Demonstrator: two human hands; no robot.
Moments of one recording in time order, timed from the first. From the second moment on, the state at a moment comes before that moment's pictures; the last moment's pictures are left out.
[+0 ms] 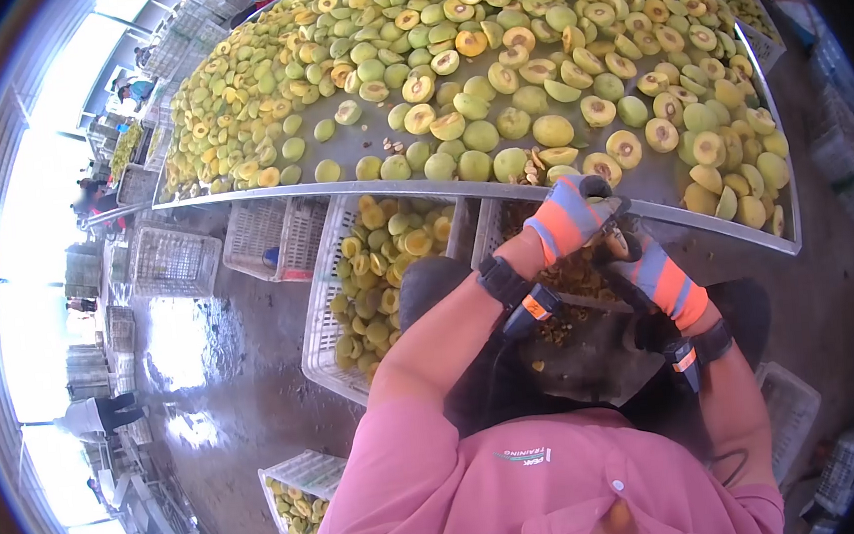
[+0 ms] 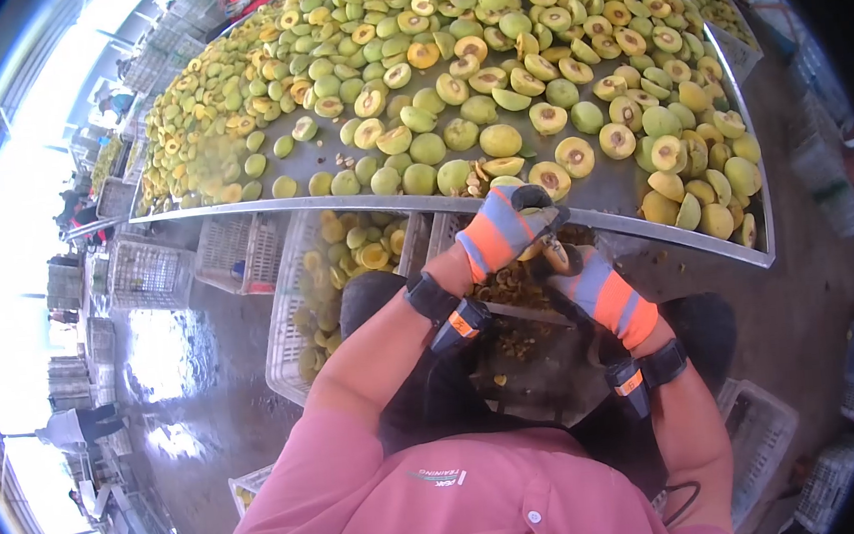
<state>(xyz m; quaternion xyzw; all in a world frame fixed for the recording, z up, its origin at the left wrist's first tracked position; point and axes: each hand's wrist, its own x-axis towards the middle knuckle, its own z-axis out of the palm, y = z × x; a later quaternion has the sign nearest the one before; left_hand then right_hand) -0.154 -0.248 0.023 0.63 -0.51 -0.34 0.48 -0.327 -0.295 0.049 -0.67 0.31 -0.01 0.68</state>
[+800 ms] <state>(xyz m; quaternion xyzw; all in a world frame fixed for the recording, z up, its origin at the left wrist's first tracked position) -0.169 -0.241 0.028 0.71 -0.54 -0.24 0.38 -0.328 -0.284 0.040 -0.70 0.34 -0.04 0.62</state>
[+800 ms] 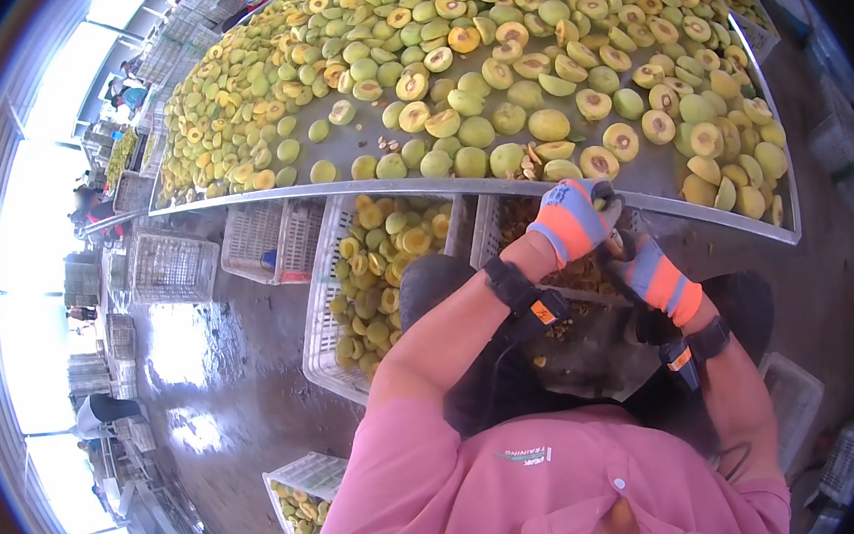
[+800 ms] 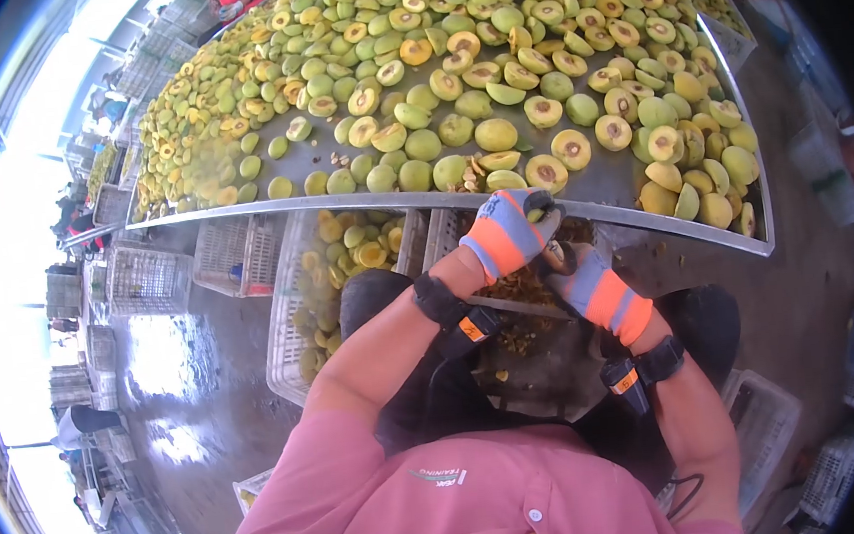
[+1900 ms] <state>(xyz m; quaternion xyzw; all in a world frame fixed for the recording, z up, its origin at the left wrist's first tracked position) -0.180 -0.250 0.021 0.64 -0.47 -0.27 0.55 -0.330 -0.296 0.026 -0.74 0.32 -0.06 0.59</state>
